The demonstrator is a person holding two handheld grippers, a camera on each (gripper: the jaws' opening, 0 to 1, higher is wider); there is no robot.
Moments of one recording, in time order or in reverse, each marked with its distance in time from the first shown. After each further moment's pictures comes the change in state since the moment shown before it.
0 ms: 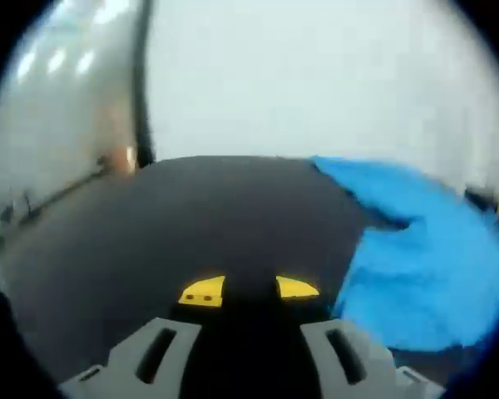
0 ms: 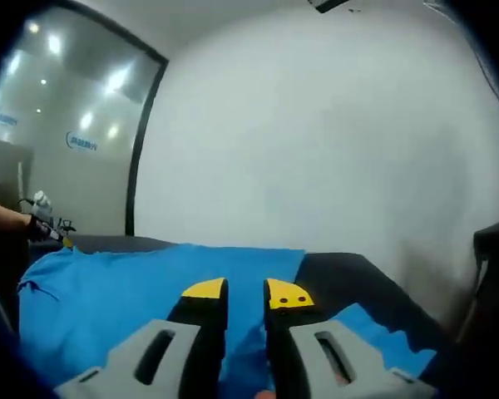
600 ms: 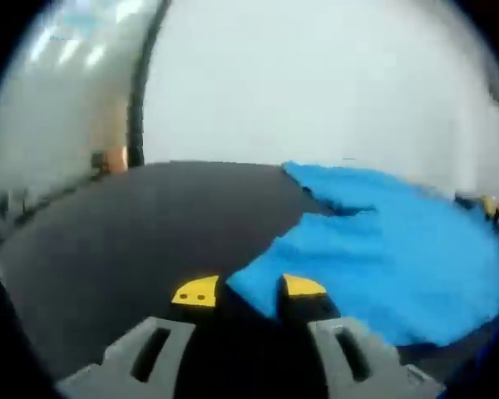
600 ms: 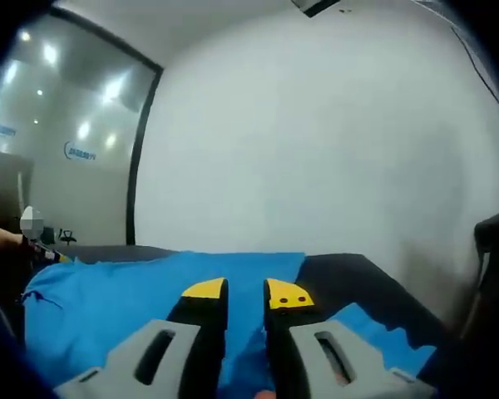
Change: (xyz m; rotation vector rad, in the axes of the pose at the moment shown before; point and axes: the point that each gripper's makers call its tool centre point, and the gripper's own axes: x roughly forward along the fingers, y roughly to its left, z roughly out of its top) left arm 0.009 -0.062 -0.042 0.341 -0.009 0.058; right arm -0.005 -0.002 0.005 0.038 -0.026 -0.004
